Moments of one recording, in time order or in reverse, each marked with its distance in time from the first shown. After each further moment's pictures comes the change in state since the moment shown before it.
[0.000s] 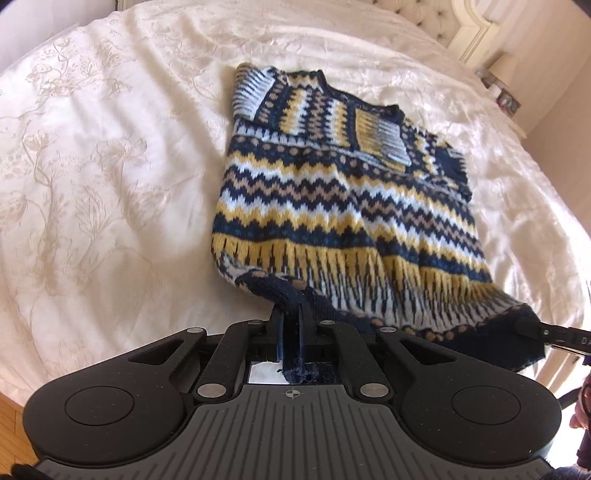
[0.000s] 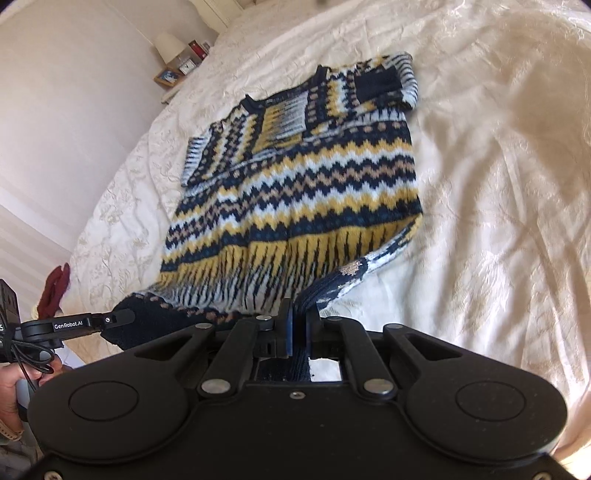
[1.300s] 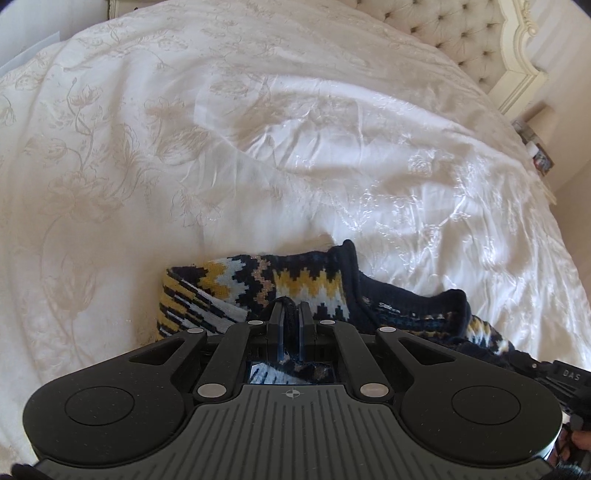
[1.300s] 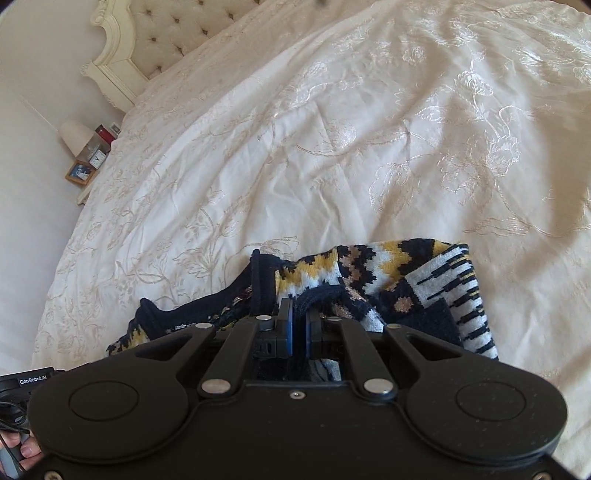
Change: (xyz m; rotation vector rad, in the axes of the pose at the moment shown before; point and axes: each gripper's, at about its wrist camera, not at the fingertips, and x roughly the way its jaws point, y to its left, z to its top) left arm 0.192 0.009 0.292 -0.087 -0.013 0.002; right arm 0.199 -0.035 0.272 0.211 -0.117 -0.198
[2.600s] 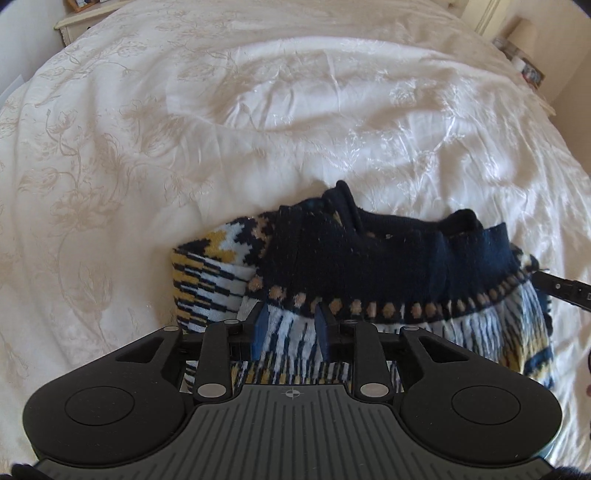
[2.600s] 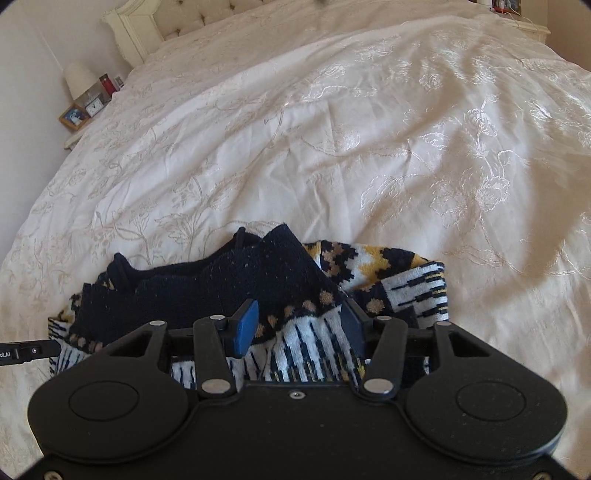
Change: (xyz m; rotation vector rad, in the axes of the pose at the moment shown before) left arm -0.004 -0.017 -0.015 0.261 0.127 0.080; right arm -0.010 0.016 -0.011 -0.227 0.020 -0.118
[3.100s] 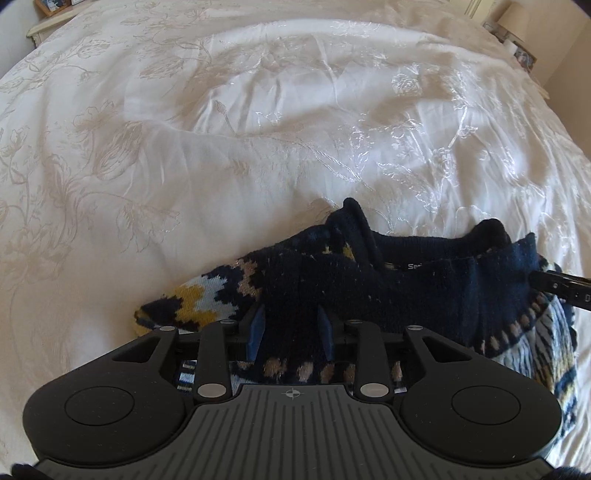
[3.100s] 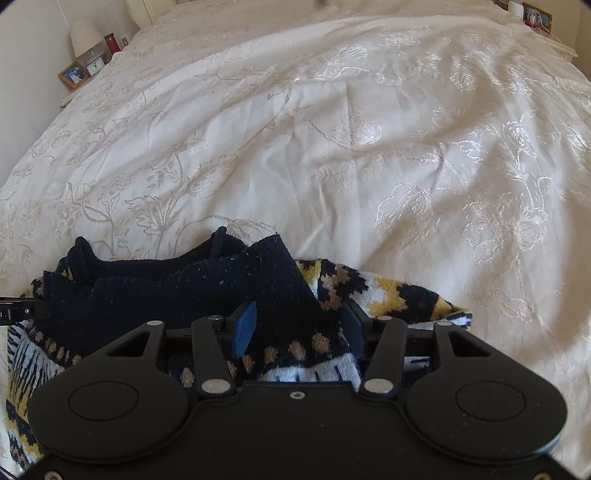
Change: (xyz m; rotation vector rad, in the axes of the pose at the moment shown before) left arm 0.055 0.002 0.035 0.057 0.020 -0.030; right arm 0.057 0.006 0.025 -0.114 0.059 -0.038
